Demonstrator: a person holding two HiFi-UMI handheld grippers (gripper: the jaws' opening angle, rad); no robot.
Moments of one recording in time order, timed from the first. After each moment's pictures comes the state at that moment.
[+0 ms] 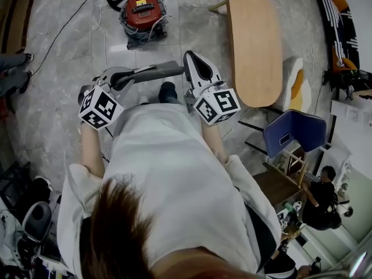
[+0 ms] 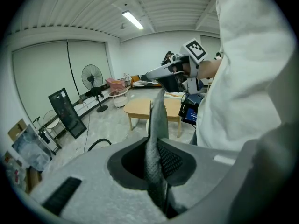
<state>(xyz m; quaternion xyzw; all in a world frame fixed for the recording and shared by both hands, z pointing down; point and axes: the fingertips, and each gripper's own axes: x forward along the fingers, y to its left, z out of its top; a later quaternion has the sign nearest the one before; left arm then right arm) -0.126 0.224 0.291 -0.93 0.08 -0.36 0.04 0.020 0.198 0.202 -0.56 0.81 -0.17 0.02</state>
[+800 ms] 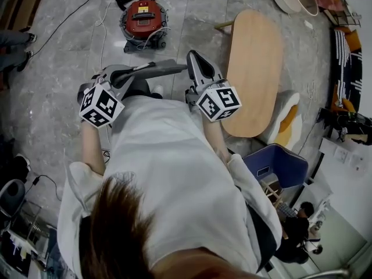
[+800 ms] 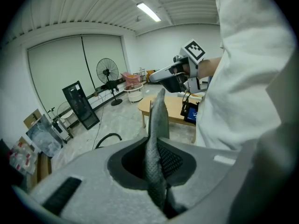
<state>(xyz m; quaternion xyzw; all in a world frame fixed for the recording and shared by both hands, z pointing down) -0.034 0.158 0.291 -0.90 0.19 -0.38 0.01 0.121 0.103 0.218 -0.48 0.85 -0.20 0.01</state>
